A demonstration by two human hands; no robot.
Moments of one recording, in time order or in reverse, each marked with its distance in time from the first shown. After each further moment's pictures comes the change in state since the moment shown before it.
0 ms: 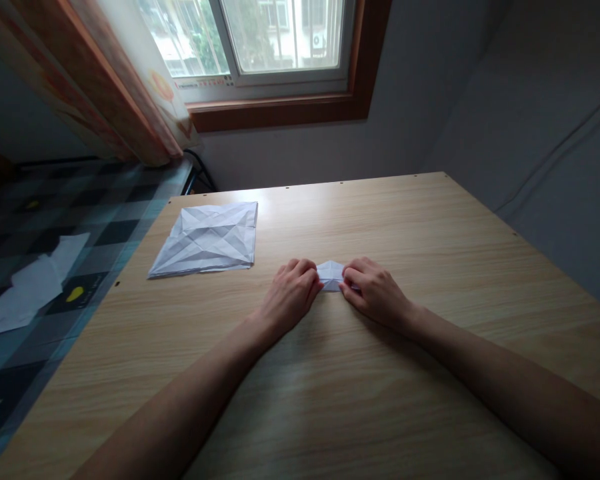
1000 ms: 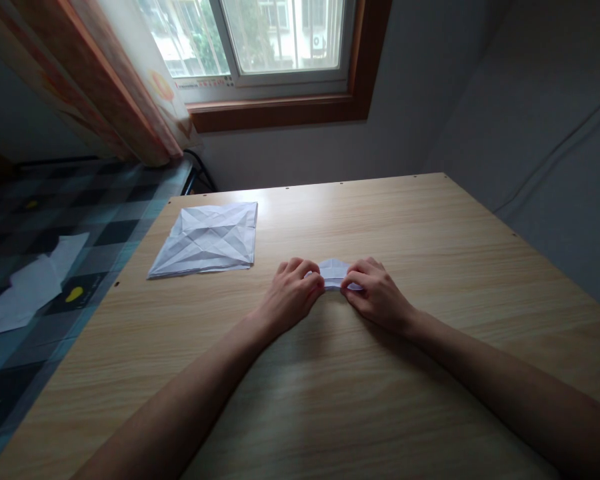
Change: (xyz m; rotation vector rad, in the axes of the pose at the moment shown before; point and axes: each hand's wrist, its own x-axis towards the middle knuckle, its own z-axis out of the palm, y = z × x) left_hand -0.002 -0.002 -0.003 0.001 0.040 0.117; right_hand -0.007 0.000 -0.001 0.194 0.077 0.037
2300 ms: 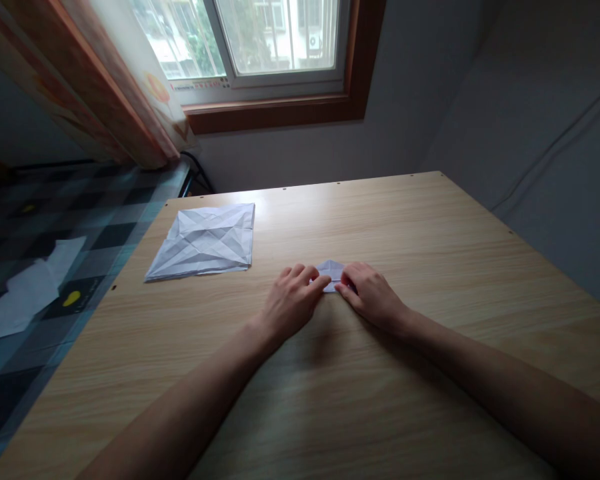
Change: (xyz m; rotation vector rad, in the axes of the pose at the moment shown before) left_hand 0.001 0.011 0.002 0.164 -0.038 0.050; right_hand 0.004 -0.001 0.009 -0.099 -0.097 0.173
